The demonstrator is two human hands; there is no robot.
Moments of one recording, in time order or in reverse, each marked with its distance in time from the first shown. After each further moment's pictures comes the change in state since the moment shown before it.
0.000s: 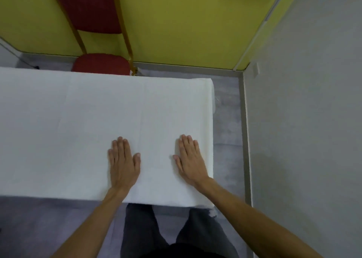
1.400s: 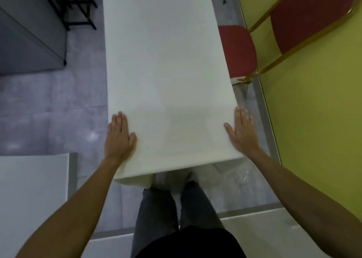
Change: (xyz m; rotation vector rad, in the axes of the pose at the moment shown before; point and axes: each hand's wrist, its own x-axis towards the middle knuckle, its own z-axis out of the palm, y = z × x) left_hand -0.075 0.214 0.065 -0.245 0.177 -1.164; right_hand 0.358 0.155 -0.092 -0.281 -0.528 -0.907
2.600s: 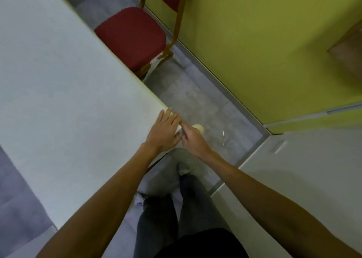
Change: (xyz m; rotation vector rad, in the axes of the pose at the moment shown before) left_hand 0.002 0.355 0.070 0.271 -0.222 1.058; right_hand -0.123 0.031 0.041 0.759 0.273 0.182
